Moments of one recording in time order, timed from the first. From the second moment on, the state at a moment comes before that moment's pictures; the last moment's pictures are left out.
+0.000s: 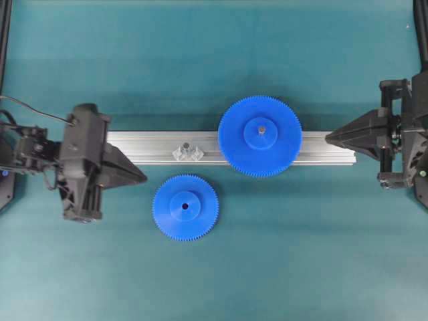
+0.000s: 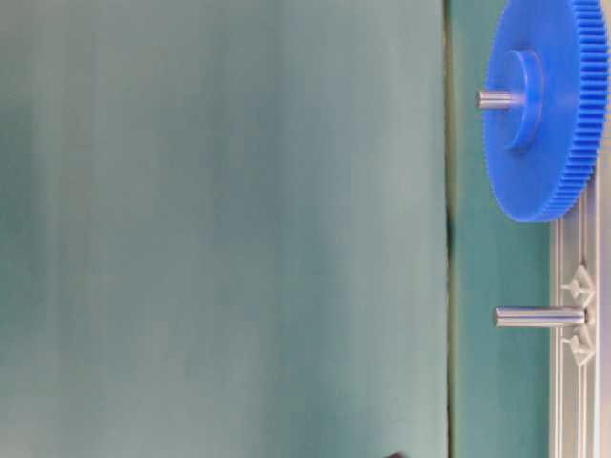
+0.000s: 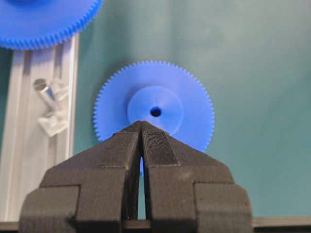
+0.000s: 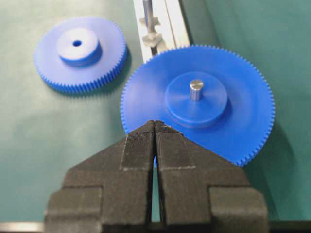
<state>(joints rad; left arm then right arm) -0.10 -0.42 0.89 0.01 0.13 -0.09 -0.09 -0.81 1.19 0.03 0.06 0.09</state>
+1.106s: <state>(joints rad) -0.11 -0.08 0.61 0.01 0.35 -0.09 -0.09 -0.81 1.20 0.03 0.06 0.09</state>
